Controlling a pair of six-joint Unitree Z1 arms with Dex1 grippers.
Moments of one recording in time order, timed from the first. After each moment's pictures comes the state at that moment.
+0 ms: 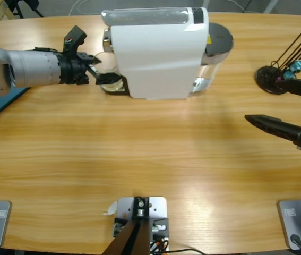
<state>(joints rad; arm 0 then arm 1) -0.68 1.85 -0.68 -0.55 -0.22 0.11 0.71 0.92 -0.44 0.02 -0.01 -0.03</state>
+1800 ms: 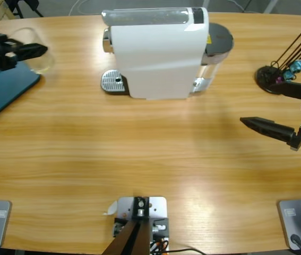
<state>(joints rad) -0.42 1.46 -0.50 -0.44 0.00 -0.01 0.71 0.96 -0.44 0.02 0.00 -0.03</state>
